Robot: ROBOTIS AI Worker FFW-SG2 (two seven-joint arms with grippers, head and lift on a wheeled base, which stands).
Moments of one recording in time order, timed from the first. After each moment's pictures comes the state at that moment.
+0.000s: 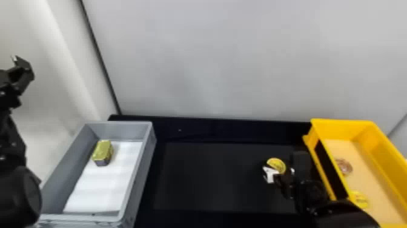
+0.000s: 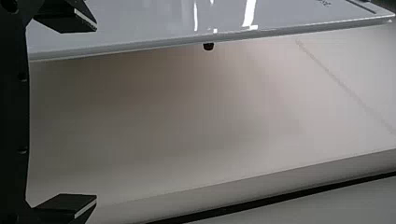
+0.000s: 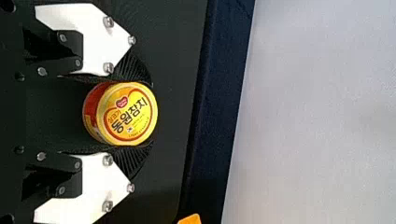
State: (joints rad) left arm 0.00 0.00 0.26 -2.29 -0.26 0.60 0.29; right arm -0.12 -0.21 0.19 -1.17 -0.15 0.29 -0.07
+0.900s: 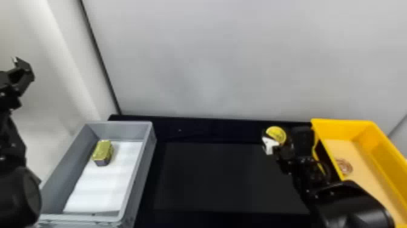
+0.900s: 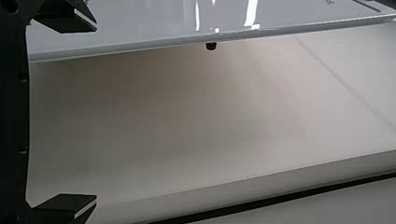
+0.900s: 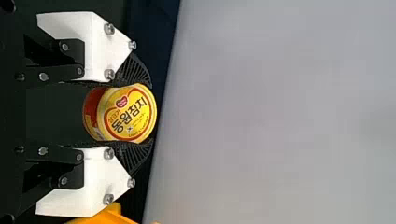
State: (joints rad) left arm 0.00 0.00 0.27 -2.29 -0.26 0.60 0.29; right arm -0.06 -0.21 0.18 -1.52 -0.10 0.35 -0.15
